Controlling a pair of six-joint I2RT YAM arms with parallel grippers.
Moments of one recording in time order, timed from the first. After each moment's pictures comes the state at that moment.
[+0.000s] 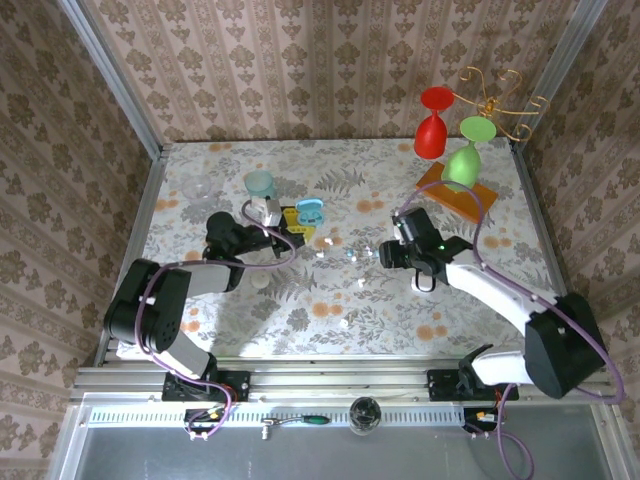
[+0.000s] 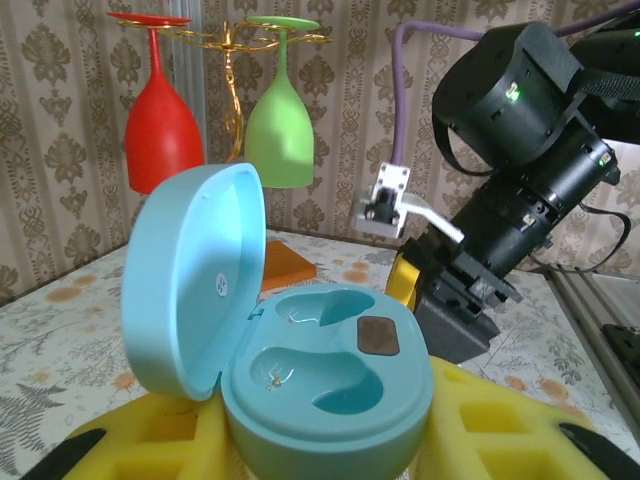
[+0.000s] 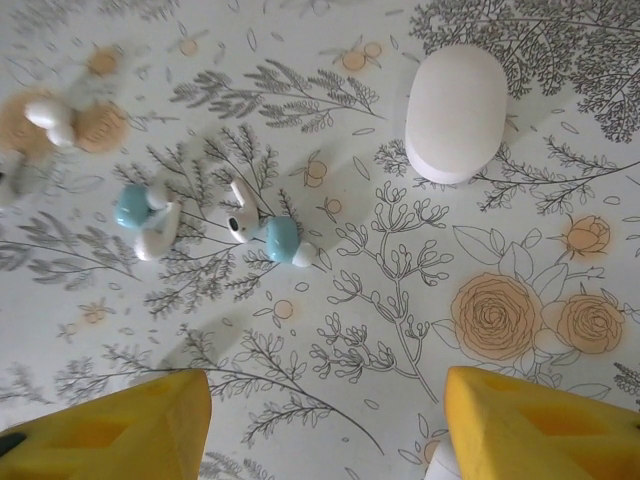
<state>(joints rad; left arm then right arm) -0.36 1.57 0.56 1.18 1.02 -0.19 0.48 1.35 0.84 -0.47 0.16 0.31</state>
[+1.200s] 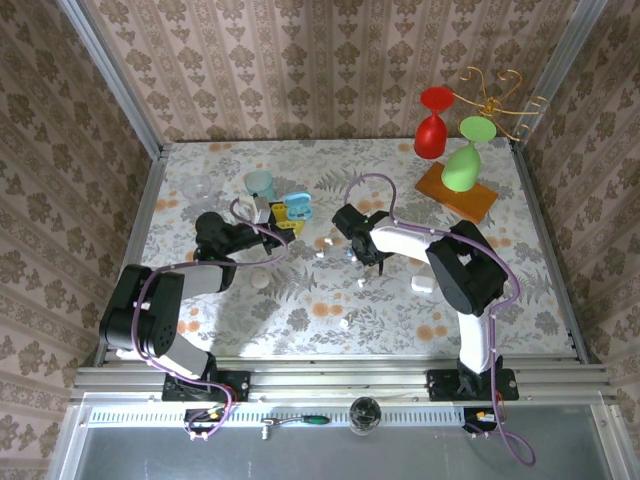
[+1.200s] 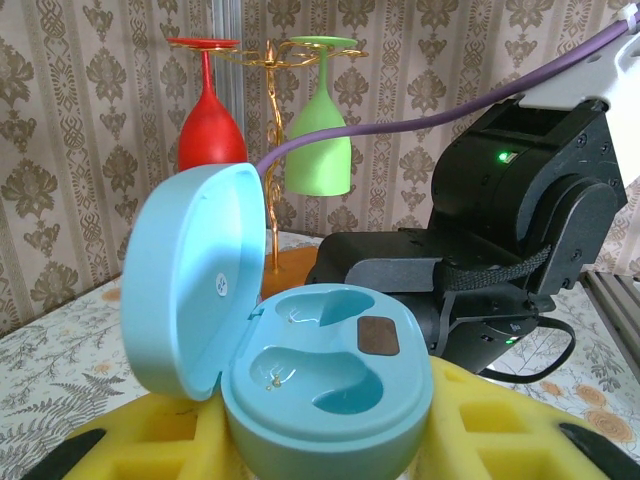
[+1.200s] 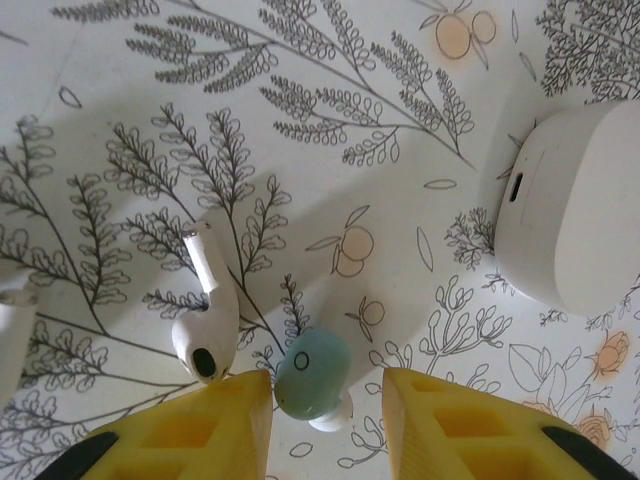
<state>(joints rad) -0.30 1.54 0.55 1.18 1.02 -0.19 0.63 1.97 1.30 -0.72 0.49 0.23</state>
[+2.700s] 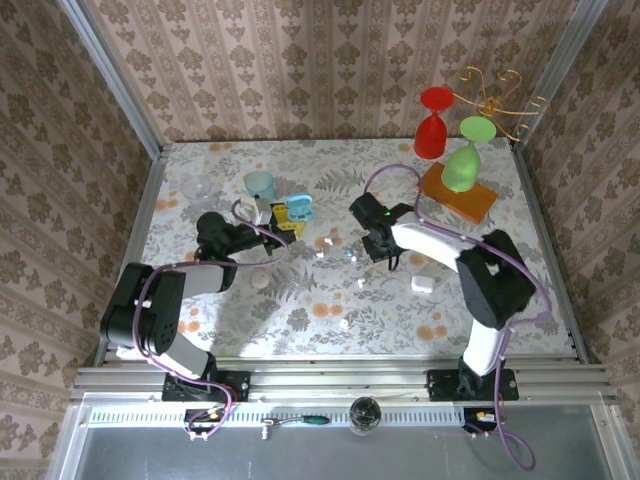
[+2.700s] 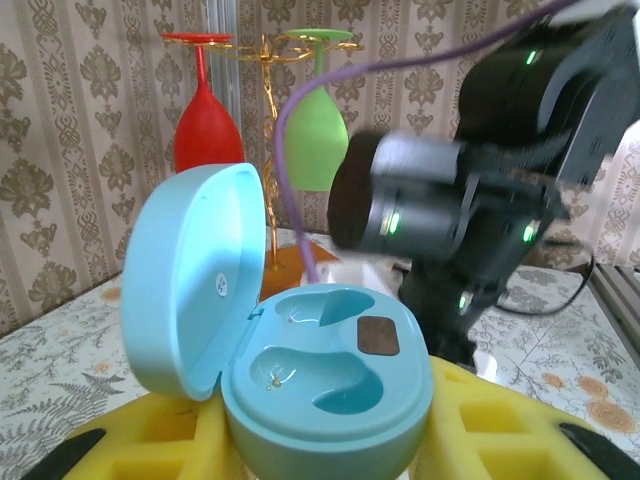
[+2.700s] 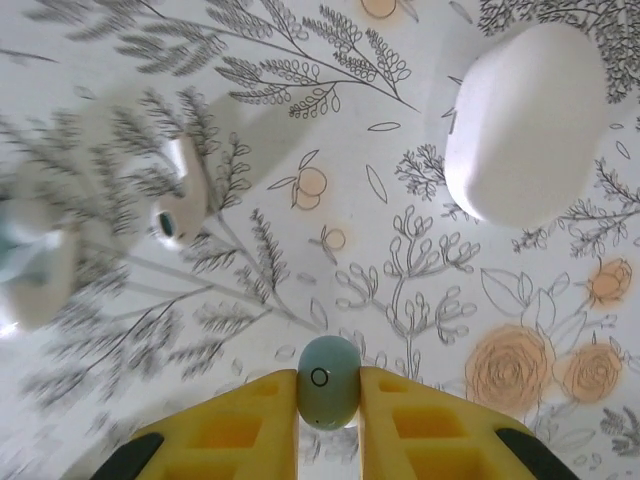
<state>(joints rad) -0.31 1.56 0.55 1.18 1.03 -0.16 0.55 1.77 1.23 -0.76 0.29 0.31</state>
